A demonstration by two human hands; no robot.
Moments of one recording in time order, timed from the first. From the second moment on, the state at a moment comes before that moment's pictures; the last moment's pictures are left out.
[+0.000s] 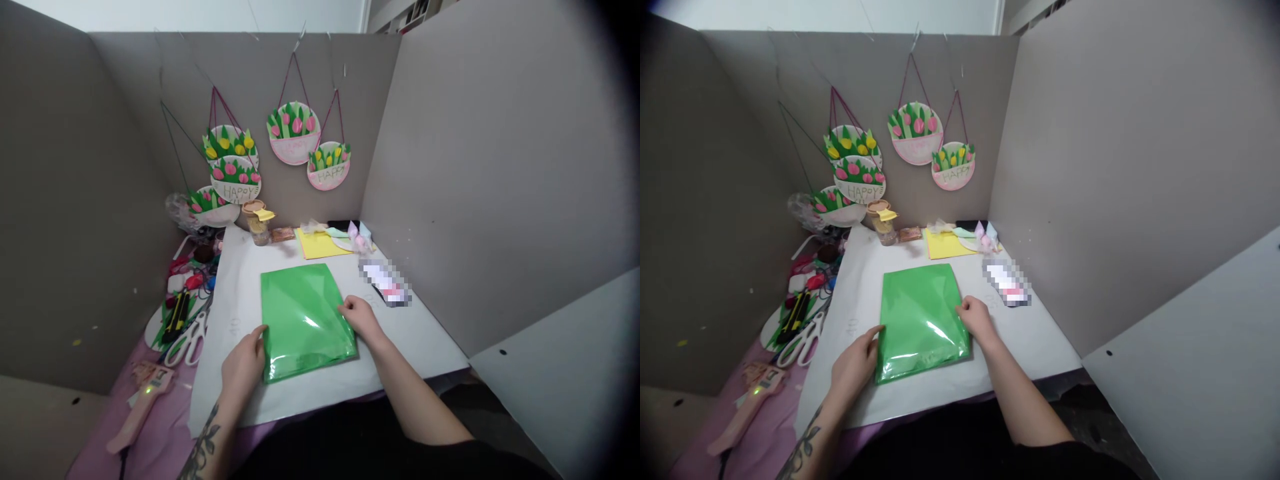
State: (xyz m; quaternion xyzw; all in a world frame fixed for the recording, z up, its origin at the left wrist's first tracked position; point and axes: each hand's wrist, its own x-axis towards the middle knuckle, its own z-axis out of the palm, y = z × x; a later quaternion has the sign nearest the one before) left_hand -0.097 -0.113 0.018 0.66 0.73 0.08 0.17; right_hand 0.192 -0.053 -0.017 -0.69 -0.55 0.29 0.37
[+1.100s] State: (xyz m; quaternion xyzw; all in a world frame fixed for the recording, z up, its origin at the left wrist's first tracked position) left_hand -0.100 -0.131 -0.005 0.78 0.61 0.10 0.11; right_hand 0.196 -0.063 -0.010 -0.58 -0.44 0.57 0.37
